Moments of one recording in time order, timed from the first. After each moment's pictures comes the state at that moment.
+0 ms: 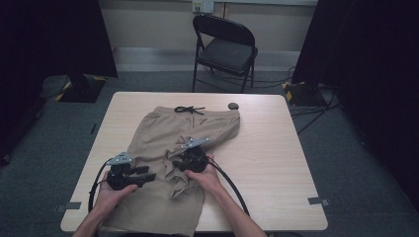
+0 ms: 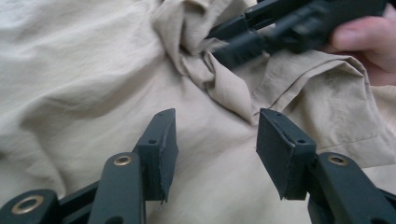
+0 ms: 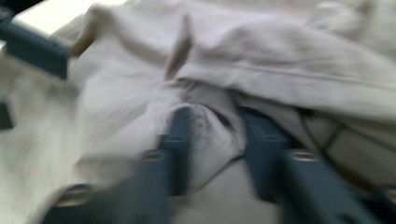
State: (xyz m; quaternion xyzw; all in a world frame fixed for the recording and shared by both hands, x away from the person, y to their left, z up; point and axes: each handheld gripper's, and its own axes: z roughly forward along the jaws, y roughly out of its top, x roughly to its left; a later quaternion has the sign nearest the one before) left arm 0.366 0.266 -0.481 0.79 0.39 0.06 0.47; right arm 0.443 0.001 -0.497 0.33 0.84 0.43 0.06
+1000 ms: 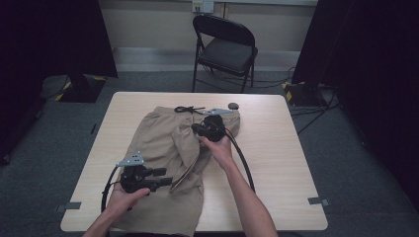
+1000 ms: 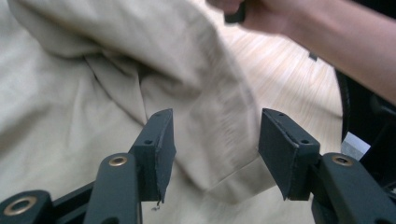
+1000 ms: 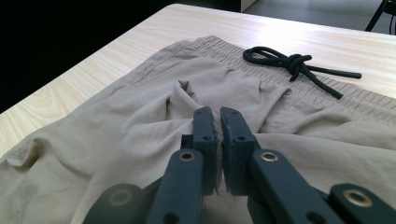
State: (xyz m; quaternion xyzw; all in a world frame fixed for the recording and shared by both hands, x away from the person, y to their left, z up) left arm 0.353 0.224 -0.454 0.78 0.34 0.01 0.53; right arm 0.507 -0.047 -0.431 0.40 0.77 0.49 0.12
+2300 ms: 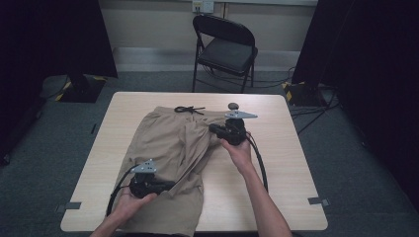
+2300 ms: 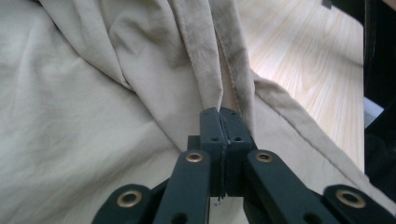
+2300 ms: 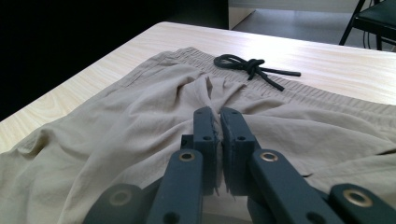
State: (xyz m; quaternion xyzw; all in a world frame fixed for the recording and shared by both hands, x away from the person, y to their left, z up) left arm 0.354 0.202 -0.484 0.82 0.31 0.00 0.47; right arm 0.485 -0.108 -0.419 0.41 0.75 0.51 0.14
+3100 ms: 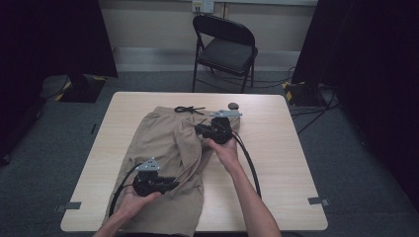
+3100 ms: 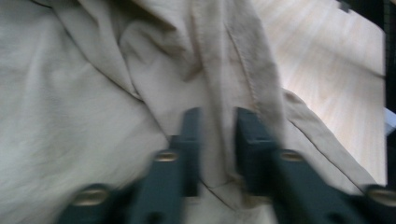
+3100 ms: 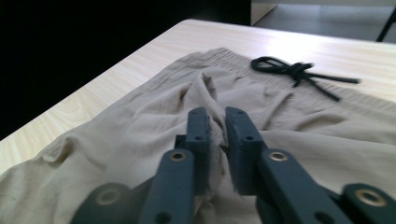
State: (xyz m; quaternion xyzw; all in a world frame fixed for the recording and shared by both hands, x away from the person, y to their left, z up) left arm 0.358 0.196 -0.487 0.82 0.33 0.00 0.46; right arm 0.492 -0.066 -0.424 0.39 0.76 0.52 0.10
